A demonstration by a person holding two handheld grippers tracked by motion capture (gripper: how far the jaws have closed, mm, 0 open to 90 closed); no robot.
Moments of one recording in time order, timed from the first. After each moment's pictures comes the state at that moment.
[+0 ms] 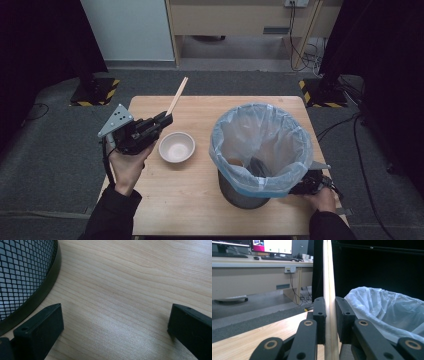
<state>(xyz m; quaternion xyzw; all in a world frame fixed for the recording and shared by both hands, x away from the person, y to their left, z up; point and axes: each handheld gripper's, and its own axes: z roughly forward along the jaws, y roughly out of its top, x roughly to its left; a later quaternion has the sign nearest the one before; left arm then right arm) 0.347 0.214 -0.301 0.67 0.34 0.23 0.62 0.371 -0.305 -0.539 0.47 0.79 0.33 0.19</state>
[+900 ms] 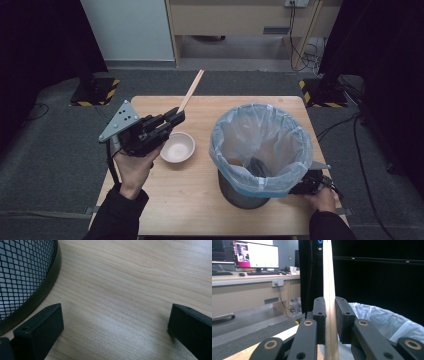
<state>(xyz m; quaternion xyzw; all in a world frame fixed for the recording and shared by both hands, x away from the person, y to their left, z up) 0.327 0.182 -0.267 0.66 0.28 0.23 0.66 0.371 -0.305 -0.539 0.47 0.79 0.33 0.19</state>
